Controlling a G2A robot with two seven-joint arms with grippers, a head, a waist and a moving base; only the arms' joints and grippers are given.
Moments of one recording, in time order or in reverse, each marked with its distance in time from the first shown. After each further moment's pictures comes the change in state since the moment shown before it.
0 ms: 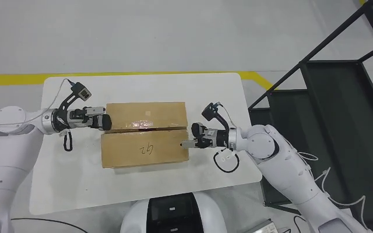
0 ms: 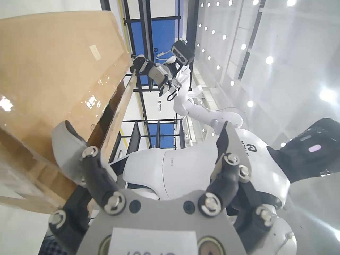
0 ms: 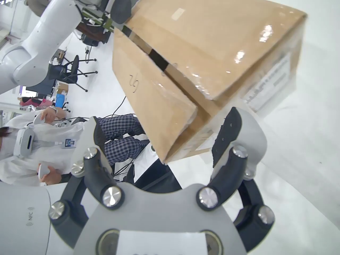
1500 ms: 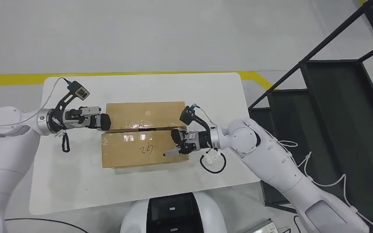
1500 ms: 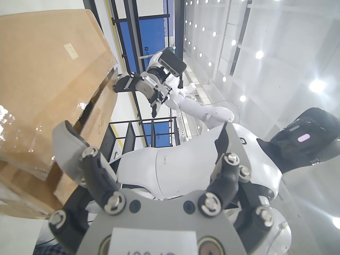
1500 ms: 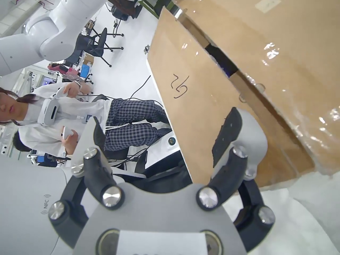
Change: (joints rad) left arm 0.022 0.036 0.001 -0.059 -0.061 0.000 0.000; right arm 0.199 -0.056 -0.216 0.107 0.064 -0.018 0.032
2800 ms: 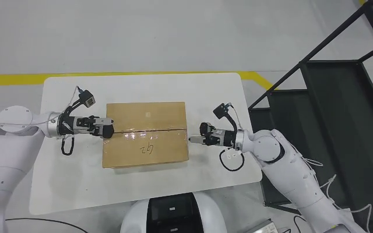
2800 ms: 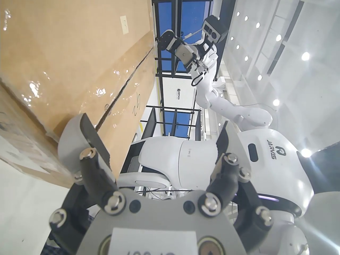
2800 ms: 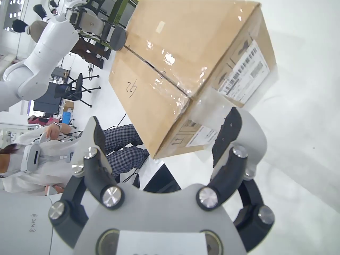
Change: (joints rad) left arm -0.046 0.000 0.090 0.040 0.202 -0.009 0.009; right arm -0.287 0.067 0.303 -0.054 -0.017 0.044 -0.084
